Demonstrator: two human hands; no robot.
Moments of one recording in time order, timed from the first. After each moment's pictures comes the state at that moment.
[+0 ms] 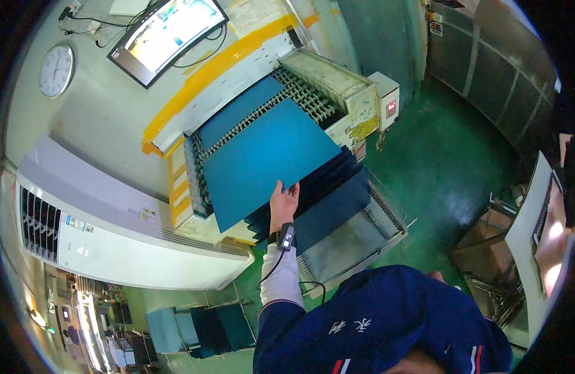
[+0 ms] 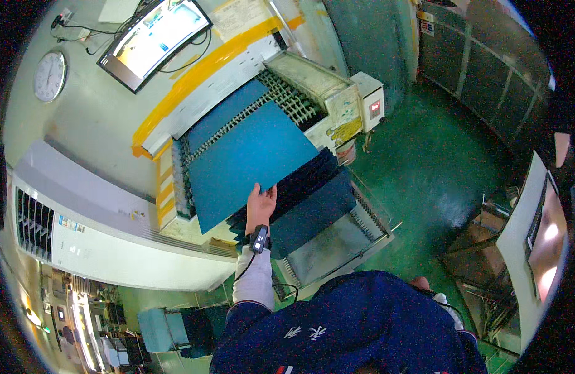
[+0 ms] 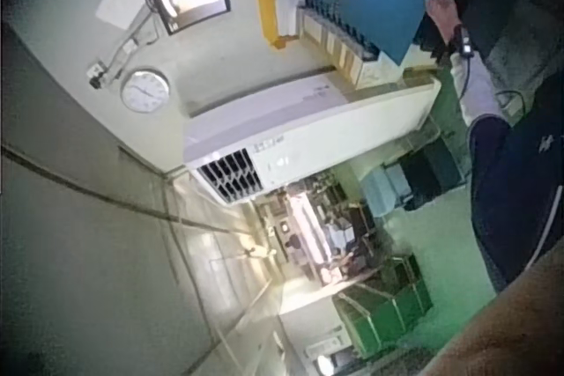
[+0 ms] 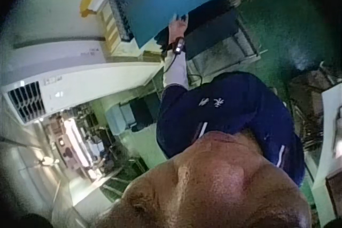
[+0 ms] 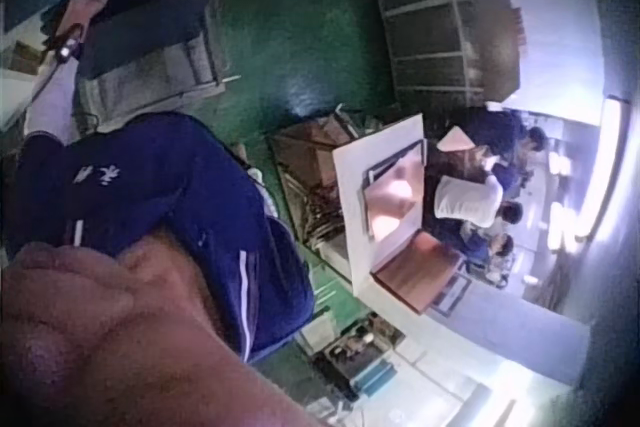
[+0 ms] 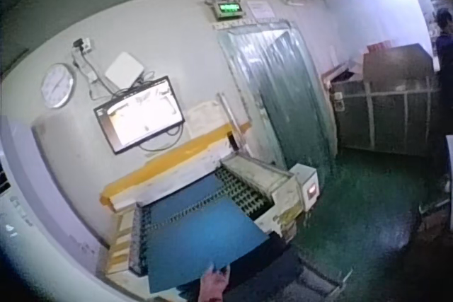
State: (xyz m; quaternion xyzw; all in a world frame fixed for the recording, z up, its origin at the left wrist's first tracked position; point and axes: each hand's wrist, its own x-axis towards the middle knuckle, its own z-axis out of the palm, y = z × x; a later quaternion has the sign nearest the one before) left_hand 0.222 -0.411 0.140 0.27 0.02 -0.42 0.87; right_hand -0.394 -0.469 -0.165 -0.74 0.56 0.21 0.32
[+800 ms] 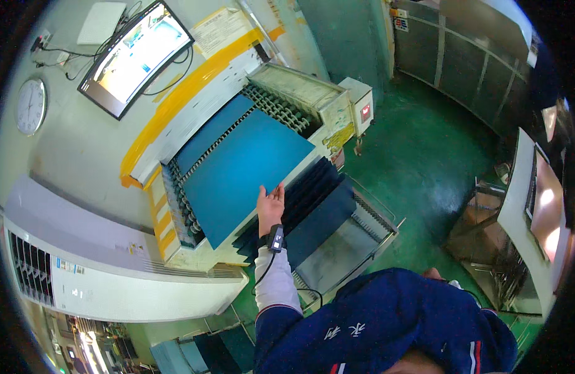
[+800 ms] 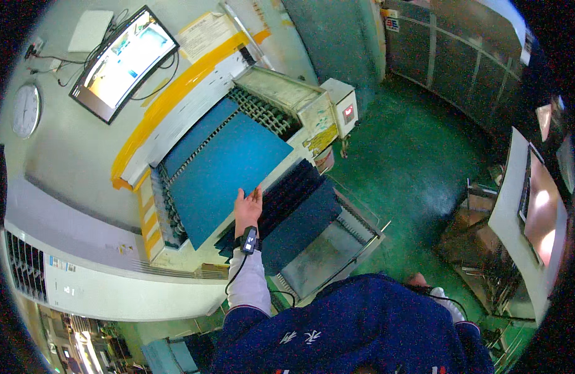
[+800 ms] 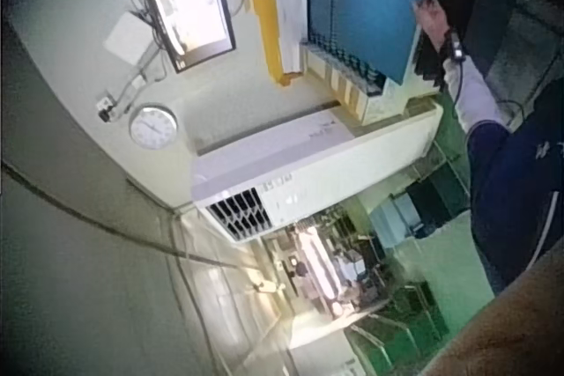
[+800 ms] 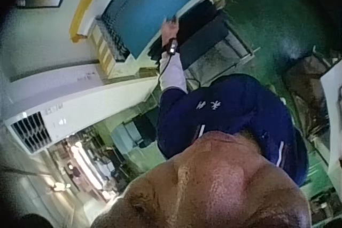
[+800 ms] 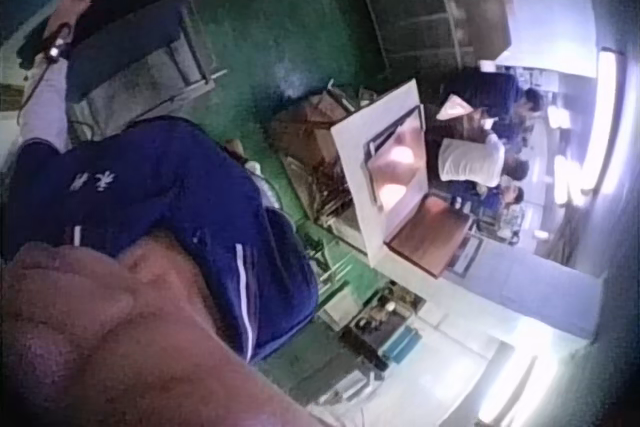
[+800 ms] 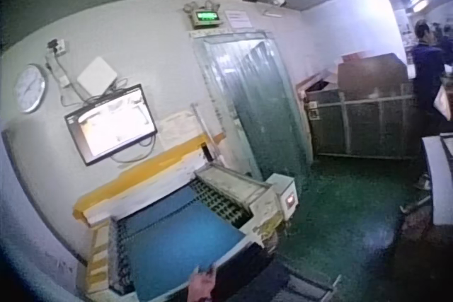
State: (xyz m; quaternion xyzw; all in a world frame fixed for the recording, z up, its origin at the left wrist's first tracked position) left_hand 0.252 -0.459 0.141 0.29 0.04 -0.45 0.84; right_hand -0.416 -0.447 -0.220 -0.75 0.57 0.13 0.32
